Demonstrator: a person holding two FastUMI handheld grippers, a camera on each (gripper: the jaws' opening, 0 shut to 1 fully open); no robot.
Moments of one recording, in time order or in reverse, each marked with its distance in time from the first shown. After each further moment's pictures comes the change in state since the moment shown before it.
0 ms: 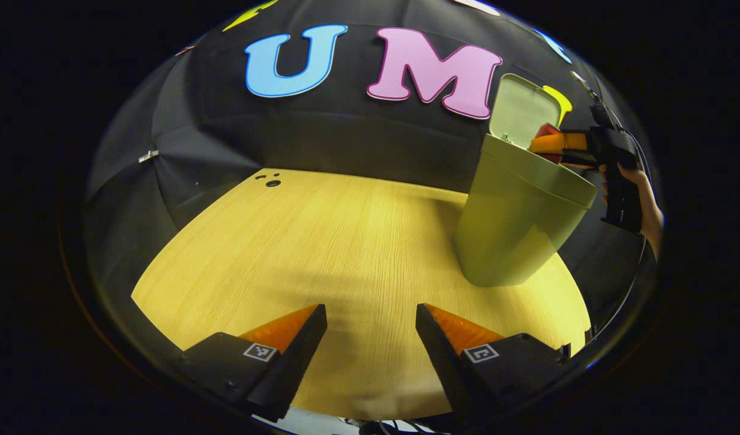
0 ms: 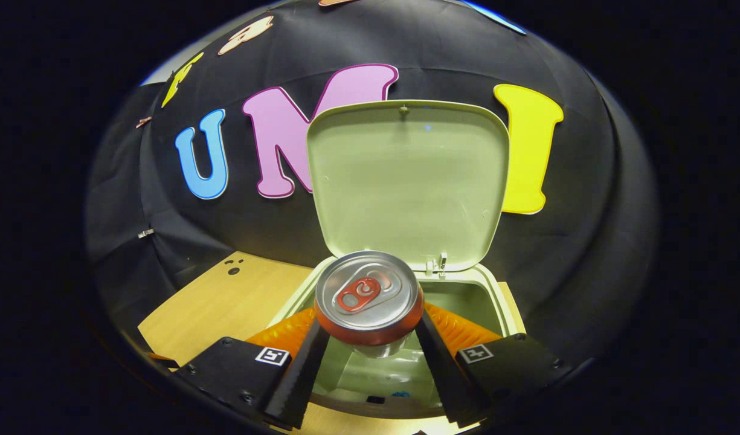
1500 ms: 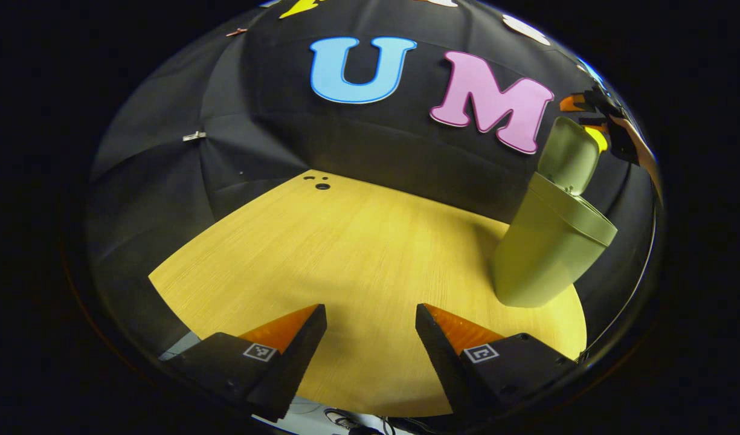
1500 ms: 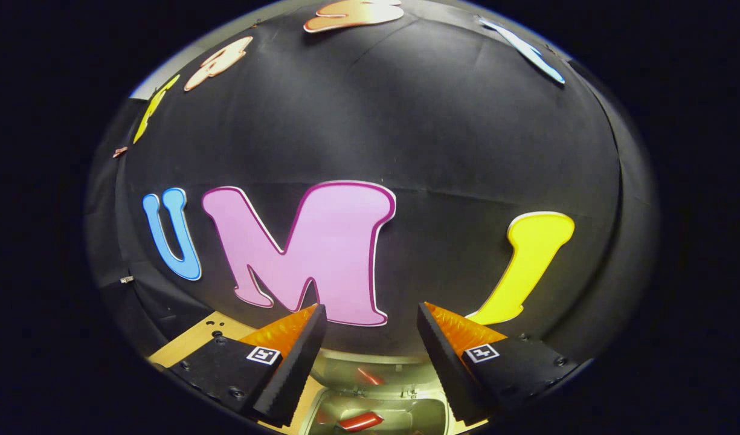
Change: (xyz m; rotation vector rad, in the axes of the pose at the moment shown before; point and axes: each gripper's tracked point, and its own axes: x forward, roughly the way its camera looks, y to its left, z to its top) left arm -0.032 0.090 0.005 -0.185 -0.064 0.141; right arm 0.041 -0.009 0.222 -0.001 -0.169 -0.118
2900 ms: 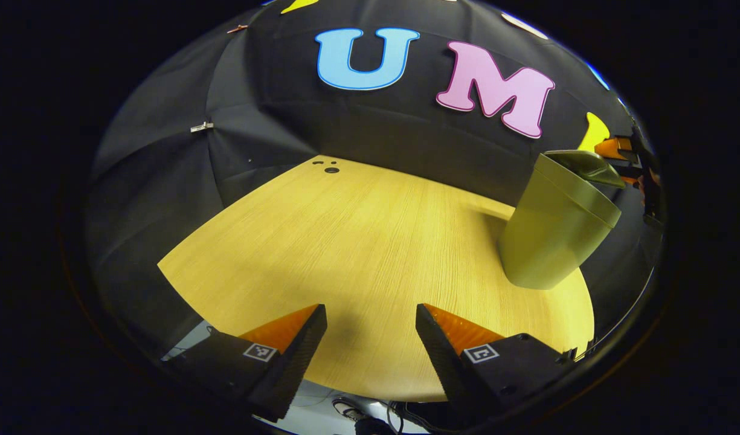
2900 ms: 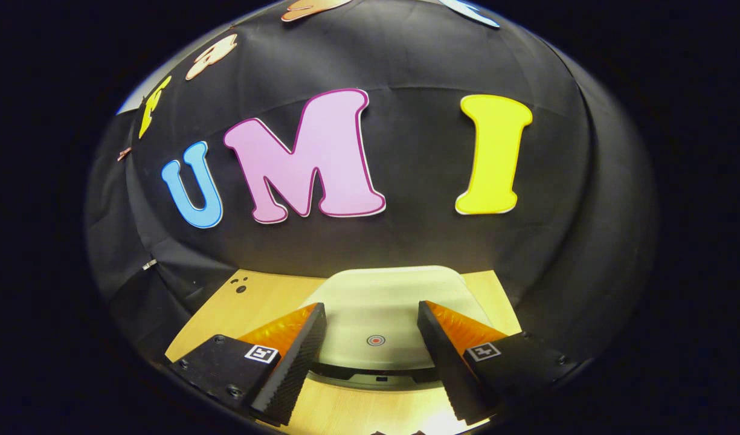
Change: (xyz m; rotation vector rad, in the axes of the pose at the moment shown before) left arm -0.014 0.010 -0.037 0.034 0.071 0.013; right arm -0.122 -0.011 -0.176 0.126 0.219 0.060
